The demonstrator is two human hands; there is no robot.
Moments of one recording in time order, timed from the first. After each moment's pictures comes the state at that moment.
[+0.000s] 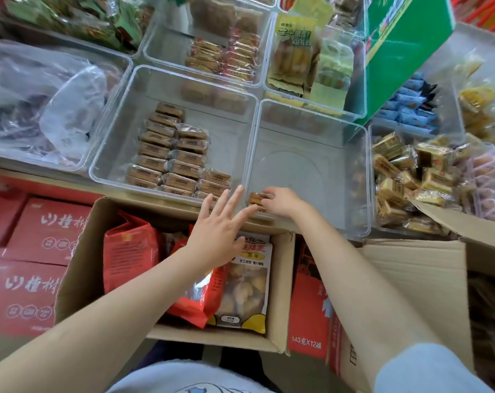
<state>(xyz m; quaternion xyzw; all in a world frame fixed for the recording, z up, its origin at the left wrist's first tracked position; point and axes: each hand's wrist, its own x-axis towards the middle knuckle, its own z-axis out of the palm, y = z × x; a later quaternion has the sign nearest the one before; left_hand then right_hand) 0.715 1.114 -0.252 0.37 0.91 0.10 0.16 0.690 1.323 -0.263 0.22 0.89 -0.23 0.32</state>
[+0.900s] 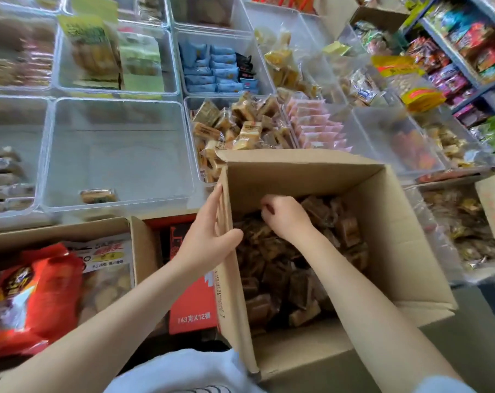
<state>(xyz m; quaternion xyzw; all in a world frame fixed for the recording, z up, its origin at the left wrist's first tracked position) 0.925 1.351 -0.146 0.24 0.72 0.52 0.38 1.001 1.548 -0.155 0.29 0.93 -0.21 0.09</state>
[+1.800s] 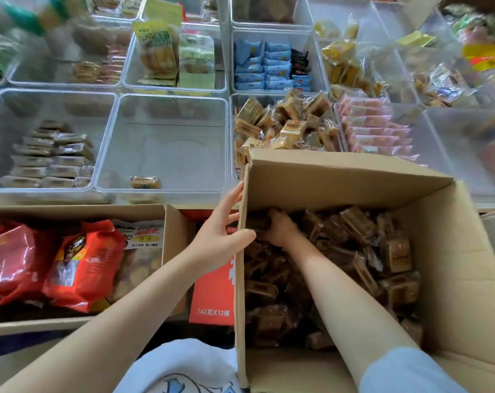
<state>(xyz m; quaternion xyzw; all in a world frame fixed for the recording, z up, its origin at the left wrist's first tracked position) 0.930 1.355 -0.142 0.19 0.73 0.54 0.37 0.959 1.558 -0.308 0.29 0.88 -0.29 0.23</state>
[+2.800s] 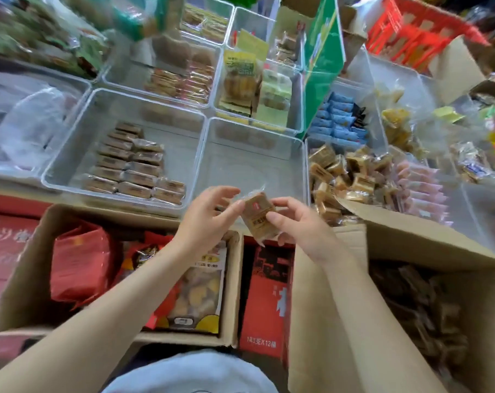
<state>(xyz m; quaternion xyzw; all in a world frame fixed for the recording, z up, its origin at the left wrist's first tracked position) 0.760 1.184 -0.151 0.17 0.81 0.54 0.17 0.846 1.374 -0.099 0.22 0.76 -0.60 0.13</state>
